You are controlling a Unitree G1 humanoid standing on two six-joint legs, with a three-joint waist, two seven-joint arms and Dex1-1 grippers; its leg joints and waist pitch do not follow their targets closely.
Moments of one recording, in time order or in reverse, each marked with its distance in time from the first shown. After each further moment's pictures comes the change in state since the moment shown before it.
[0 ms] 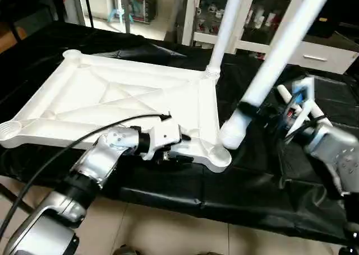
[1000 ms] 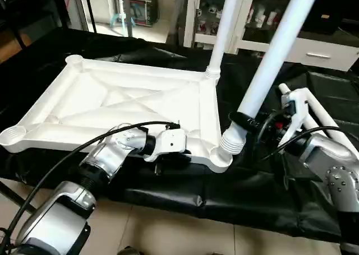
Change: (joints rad) left arm -0.077 -0.058 -0.034 0.183 0.152 -0.137 -0.050; right arm 0.104 0.033 0.050 -0.118 -0.136 -0.125 -0.109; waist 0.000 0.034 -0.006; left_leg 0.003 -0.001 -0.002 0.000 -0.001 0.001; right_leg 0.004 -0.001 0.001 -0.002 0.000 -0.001
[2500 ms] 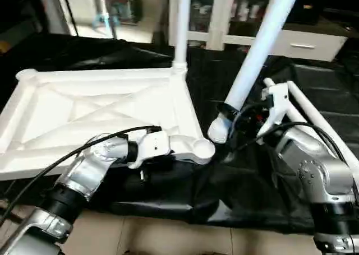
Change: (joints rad) left arm 0.216 0.093 0.098 -0.356 0.005 0.235 0.104; right arm -0.082 0.131 0.061 0.120 -0.164 -0.175 -0.172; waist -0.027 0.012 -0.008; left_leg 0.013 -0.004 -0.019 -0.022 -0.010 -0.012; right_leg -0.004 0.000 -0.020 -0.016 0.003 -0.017
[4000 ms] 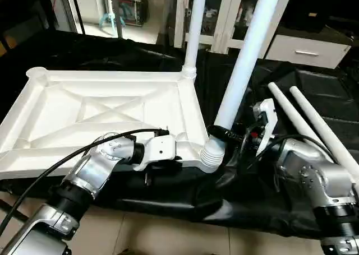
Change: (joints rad) left arm -0.035 -0.004 -0.030 0.041 -0.001 -0.078 -0.120; right arm 0.030 -0.054 0.069 0.082 0.085 0.039 0.339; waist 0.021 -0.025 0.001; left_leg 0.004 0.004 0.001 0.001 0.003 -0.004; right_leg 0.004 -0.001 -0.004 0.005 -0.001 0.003
